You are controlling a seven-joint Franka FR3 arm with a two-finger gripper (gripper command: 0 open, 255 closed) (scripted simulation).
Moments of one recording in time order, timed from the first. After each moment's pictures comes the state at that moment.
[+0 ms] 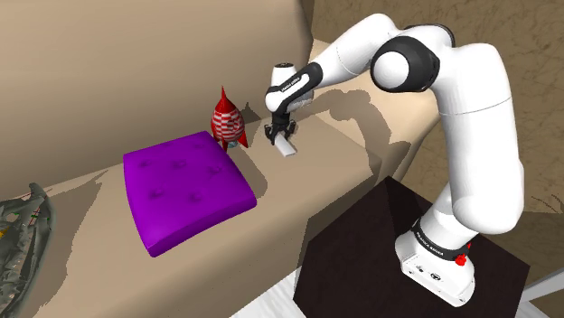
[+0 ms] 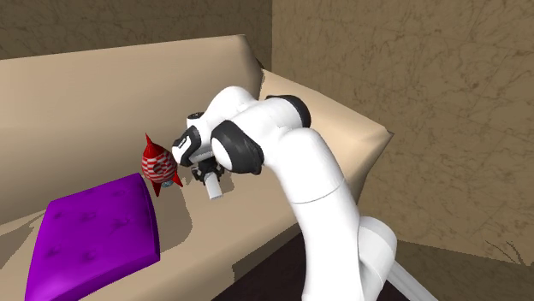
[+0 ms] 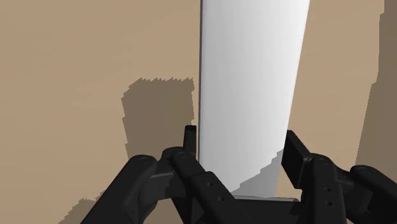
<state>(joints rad) 0.17 0.64 -0.14 -1.74 0.12 2.36 0.25</state>
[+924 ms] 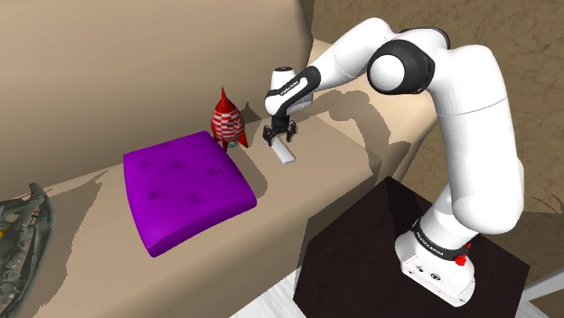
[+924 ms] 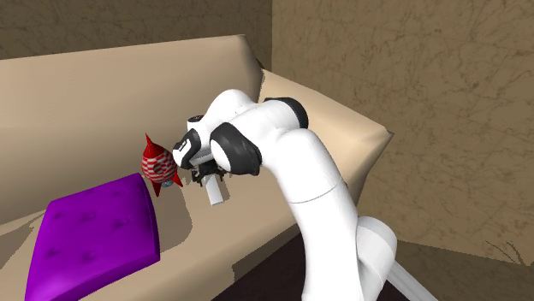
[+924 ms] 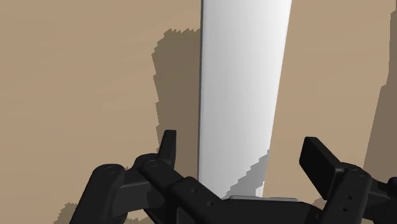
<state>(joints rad) 0.17 0.66 -0.13 -1.73 0.12 2.38 0.25</state>
